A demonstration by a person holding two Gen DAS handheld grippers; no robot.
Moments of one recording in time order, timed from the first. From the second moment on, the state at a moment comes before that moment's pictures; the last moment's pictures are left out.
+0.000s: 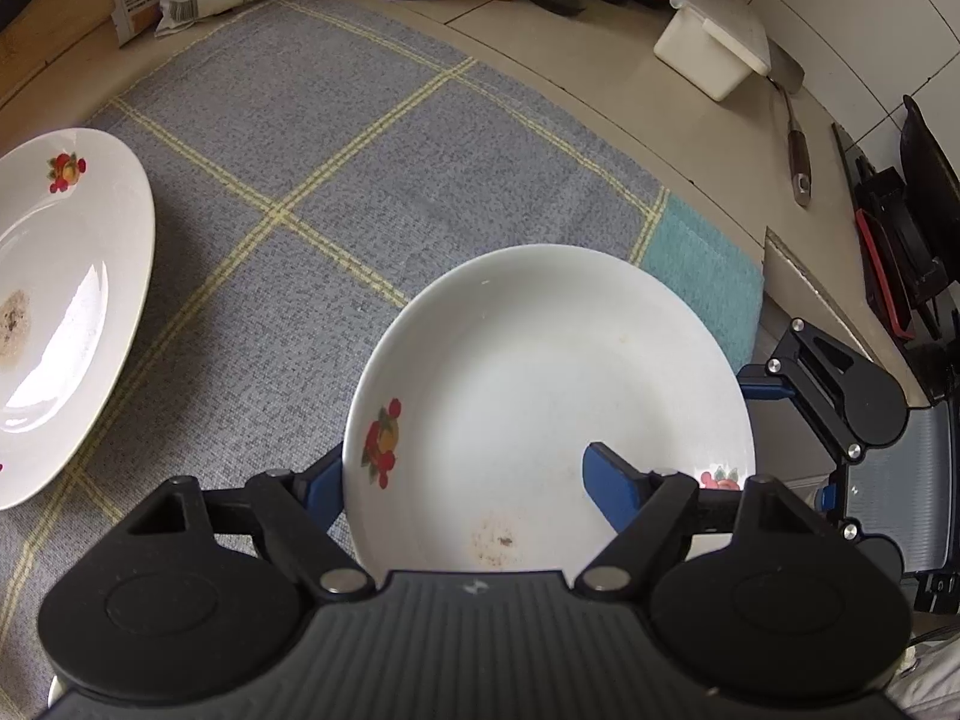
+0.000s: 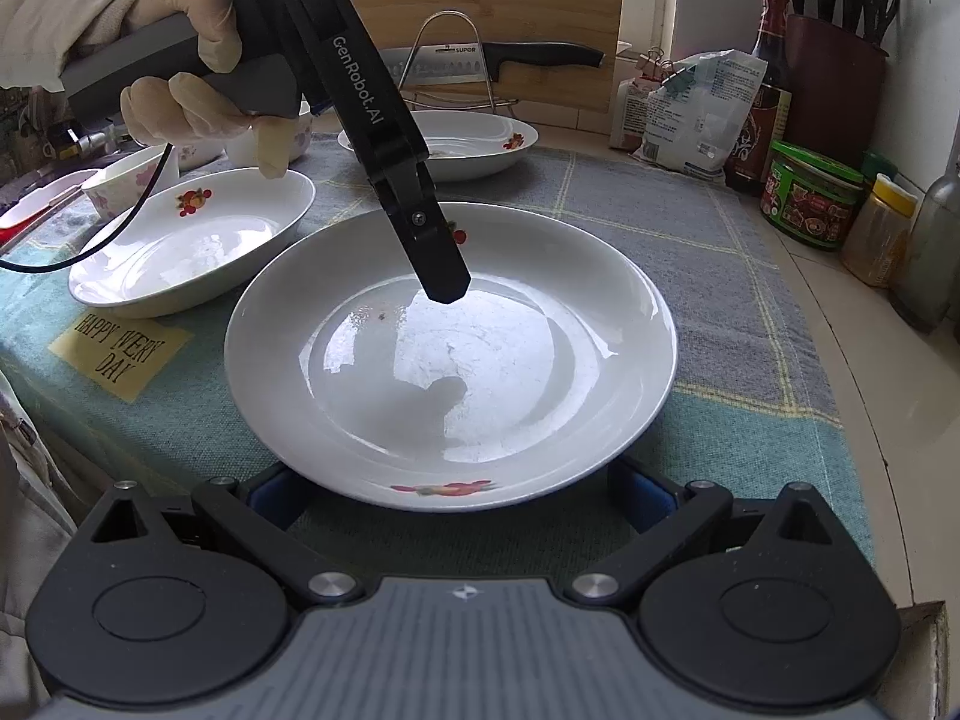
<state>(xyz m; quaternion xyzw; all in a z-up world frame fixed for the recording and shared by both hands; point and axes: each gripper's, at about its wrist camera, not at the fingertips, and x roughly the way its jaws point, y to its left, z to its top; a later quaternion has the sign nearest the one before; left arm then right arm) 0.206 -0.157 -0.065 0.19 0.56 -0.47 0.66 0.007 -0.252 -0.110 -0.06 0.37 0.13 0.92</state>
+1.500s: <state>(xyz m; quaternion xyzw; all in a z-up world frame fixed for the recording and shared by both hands) 0.235 -0.180 -0.042 0.18 0.53 -0.47 0.68 0.039 -0.265 -0.085 -0.10 0.37 0.13 0.91</state>
